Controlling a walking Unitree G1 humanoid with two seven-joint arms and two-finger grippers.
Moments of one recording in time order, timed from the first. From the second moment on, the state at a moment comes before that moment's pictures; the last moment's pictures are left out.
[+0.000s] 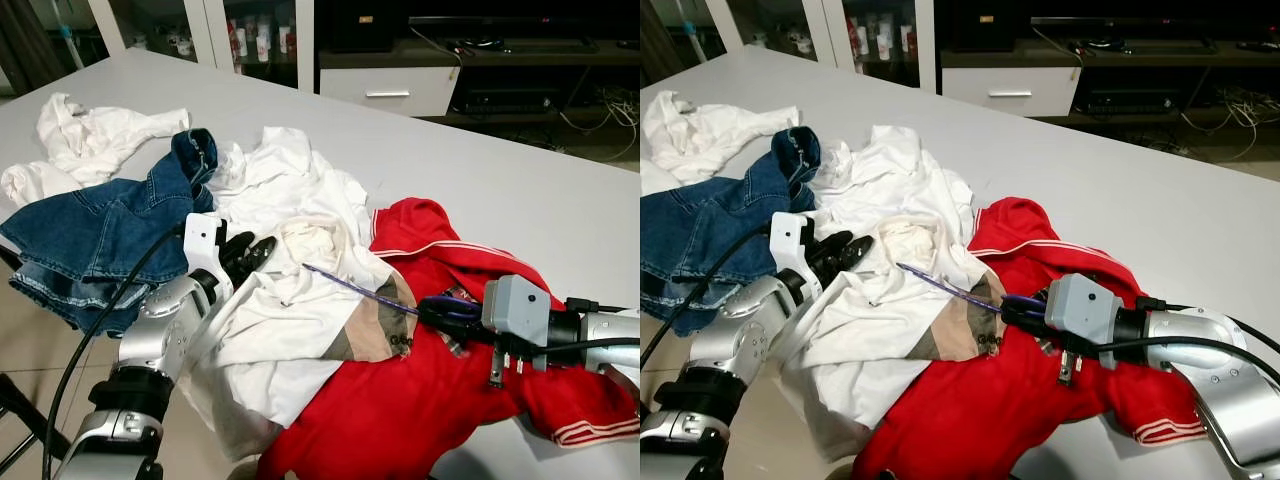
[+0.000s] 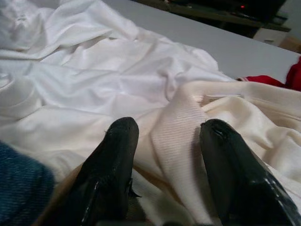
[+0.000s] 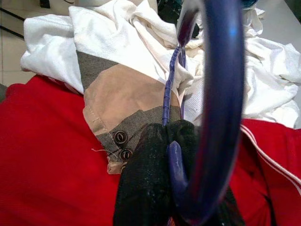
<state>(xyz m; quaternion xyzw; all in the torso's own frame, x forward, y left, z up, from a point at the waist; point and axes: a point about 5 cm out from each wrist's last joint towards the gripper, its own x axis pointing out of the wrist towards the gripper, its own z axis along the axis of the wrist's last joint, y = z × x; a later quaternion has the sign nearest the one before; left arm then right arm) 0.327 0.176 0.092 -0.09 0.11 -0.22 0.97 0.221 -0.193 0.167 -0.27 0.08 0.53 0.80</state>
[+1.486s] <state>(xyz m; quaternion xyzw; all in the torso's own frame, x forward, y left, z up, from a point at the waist) 0.326 0.162 0.106 -0.10 0.03 -0.30 0.95 0.226 -0.191 0.173 -0.28 0.06 0.51 0.81</state>
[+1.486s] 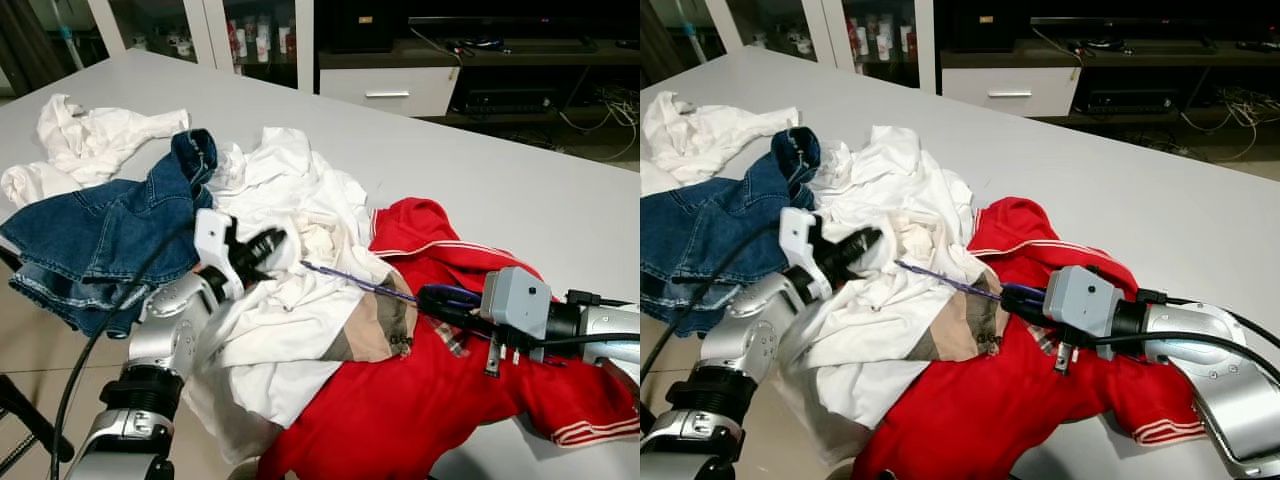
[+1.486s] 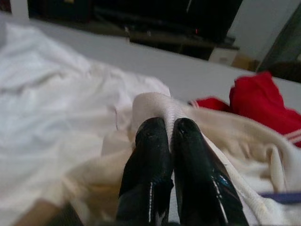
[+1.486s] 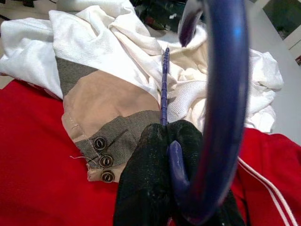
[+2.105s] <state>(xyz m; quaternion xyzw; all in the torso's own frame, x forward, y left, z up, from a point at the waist) 0.317 0.173 0.144 -0.05 -0.11 -0.36 0.92 0.259 -0.212 0.204 -0.33 0.01 0.44 0.84</state>
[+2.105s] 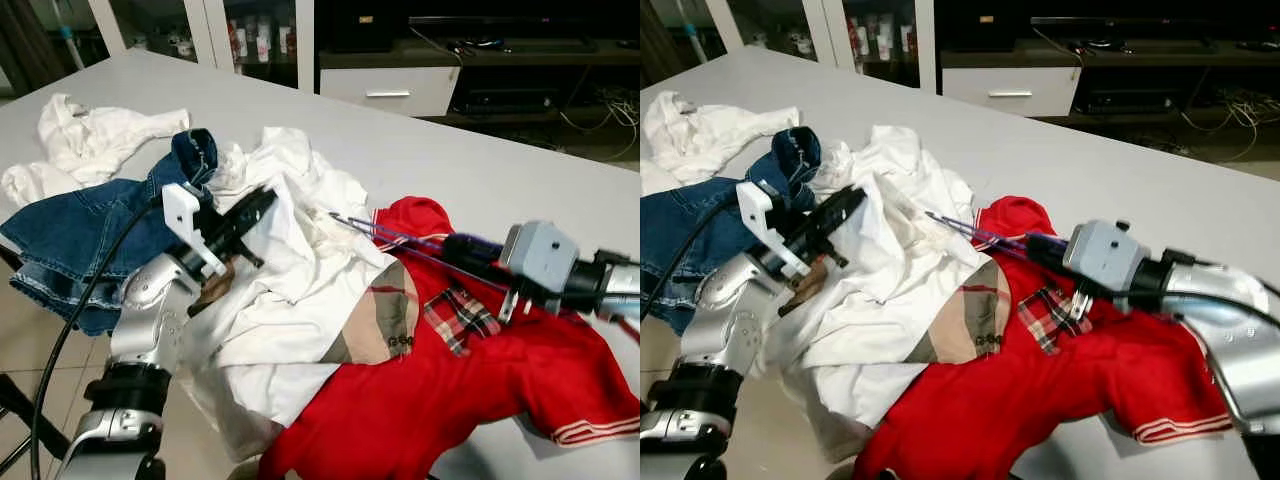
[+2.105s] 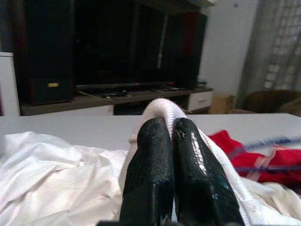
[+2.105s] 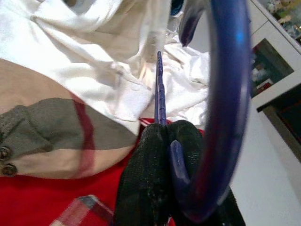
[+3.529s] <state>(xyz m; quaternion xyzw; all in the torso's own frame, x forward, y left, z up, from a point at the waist) 0.308 0.157 0.152 0.01 -0.14 -0.43 0.89 0.278 -0.166 0.205 -0.29 0.01 0.60 0.74</state>
